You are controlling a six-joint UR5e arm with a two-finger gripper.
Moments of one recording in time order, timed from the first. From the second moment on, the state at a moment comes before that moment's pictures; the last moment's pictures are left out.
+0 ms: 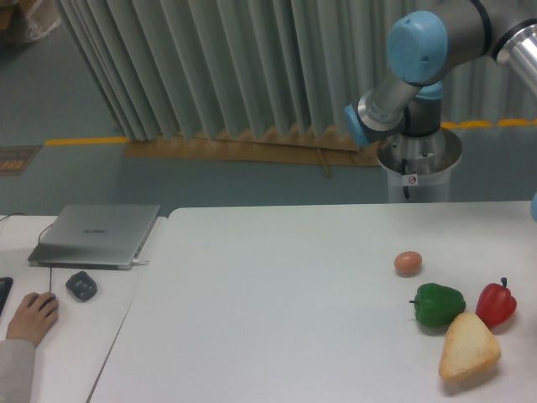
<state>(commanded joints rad) 2.65 -2.25 -1.27 -0.90 1.66 1.06</state>
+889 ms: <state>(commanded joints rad) 2.68 -2.22 -1.29 -0.91 1.55 1.05</state>
